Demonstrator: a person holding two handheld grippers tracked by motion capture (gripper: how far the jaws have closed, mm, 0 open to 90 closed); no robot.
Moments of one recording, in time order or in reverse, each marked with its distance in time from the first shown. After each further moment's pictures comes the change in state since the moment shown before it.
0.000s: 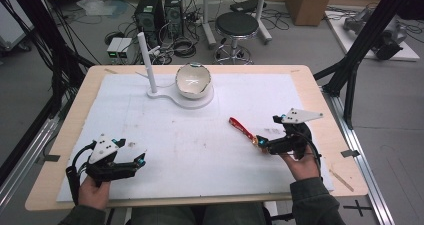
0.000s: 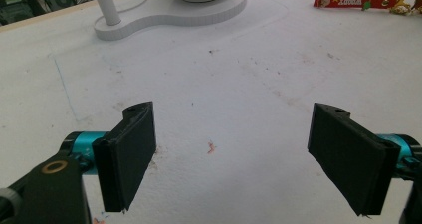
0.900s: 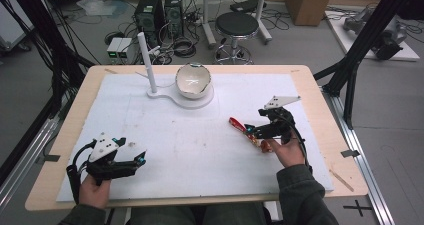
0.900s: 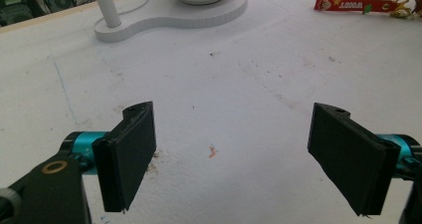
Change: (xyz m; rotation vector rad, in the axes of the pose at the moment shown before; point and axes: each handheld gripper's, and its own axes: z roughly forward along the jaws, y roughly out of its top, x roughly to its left) left arm 0.002 0.001 0.002 -0.005 0.002 -0.001; right arm -0.011 0.026 0.047 0.115 0.015 0.019
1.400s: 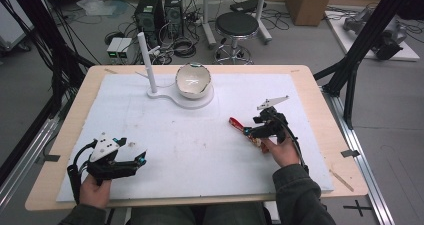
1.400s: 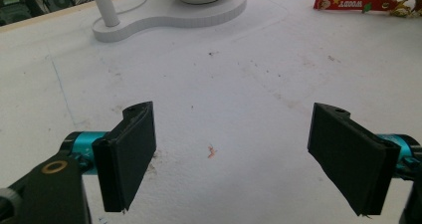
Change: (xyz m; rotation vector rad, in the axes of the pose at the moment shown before) left arm -0.001 0.000 0.002 -0.001 -0.005 -0.002; right arm -0.013 -0.011 0.033 0.148 0.014 0.052
